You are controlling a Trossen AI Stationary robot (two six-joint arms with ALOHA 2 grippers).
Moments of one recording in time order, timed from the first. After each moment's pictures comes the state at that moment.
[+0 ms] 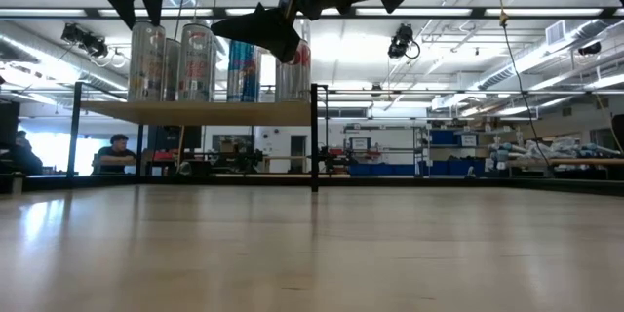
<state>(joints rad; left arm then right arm) 0.95 1.28 1.69 -1.57 -0.13 -0.19 0.07 1.90 1.34 0.14 -0.41 0.21</state>
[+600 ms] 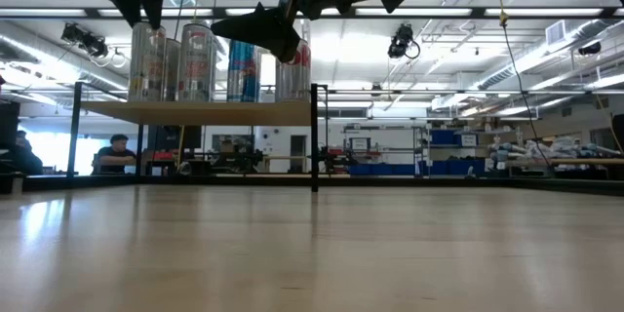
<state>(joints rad) 0.95 1.31 1.69 -1.57 -0.11 -0.01 0.07 1.90 1.34 0.14 -0.41 0.21</state>
